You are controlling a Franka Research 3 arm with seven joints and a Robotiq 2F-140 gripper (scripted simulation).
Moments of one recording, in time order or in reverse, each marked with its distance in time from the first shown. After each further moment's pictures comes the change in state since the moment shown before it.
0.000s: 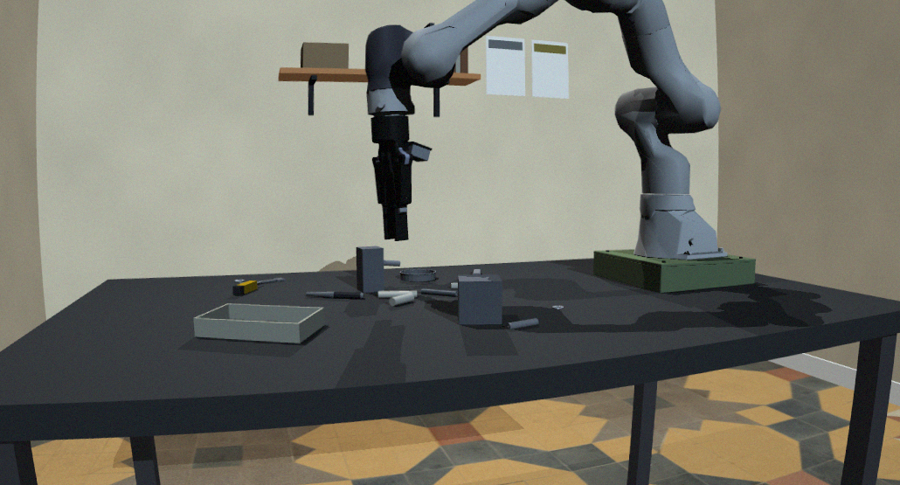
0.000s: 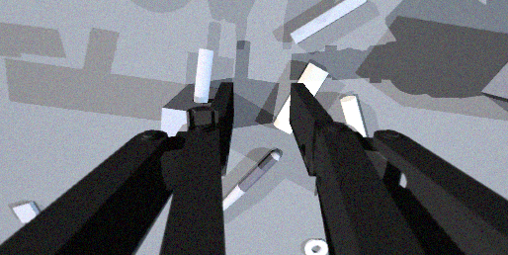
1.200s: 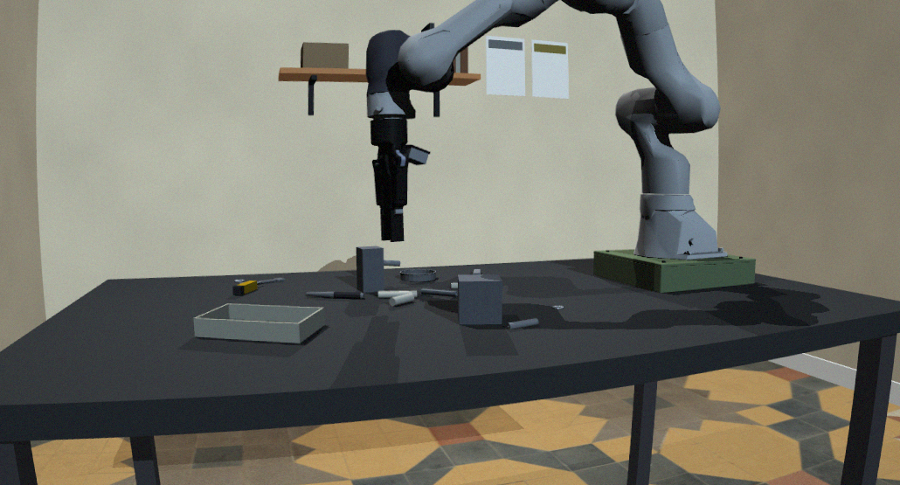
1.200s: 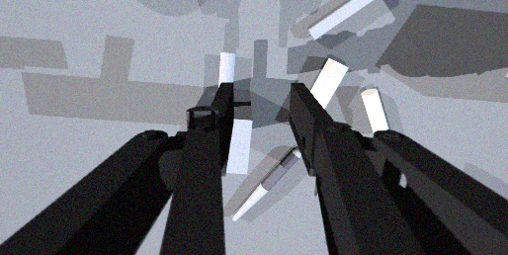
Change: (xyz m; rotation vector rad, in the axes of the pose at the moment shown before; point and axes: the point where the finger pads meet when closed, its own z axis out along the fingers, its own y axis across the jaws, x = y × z) arm 0.003 -0.021 0.004 -0.013 -0.032 0.058
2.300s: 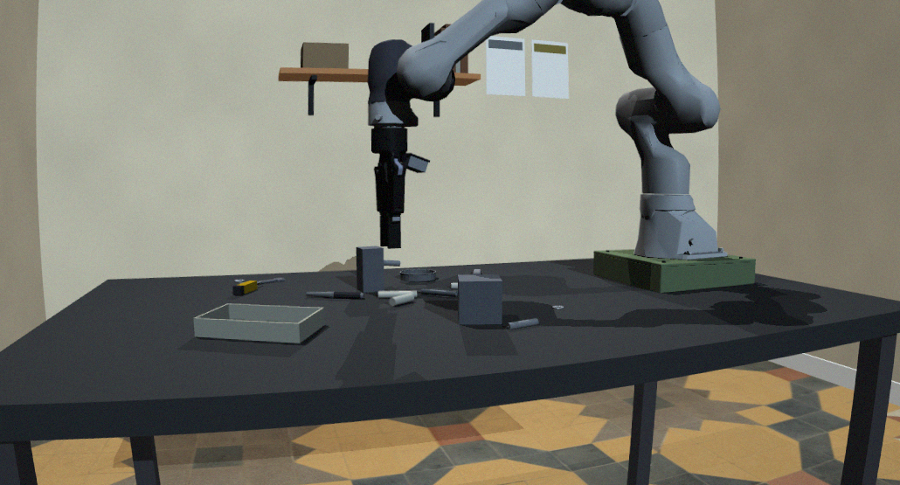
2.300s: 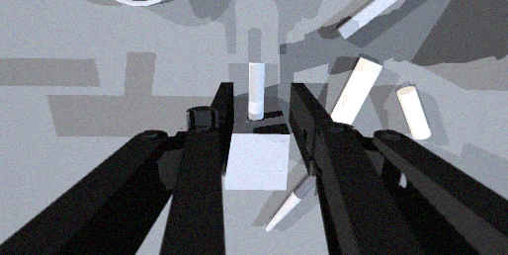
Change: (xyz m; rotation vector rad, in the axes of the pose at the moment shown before) arm 0.006 -0.023 0.015 0.022 -0.015 0.078
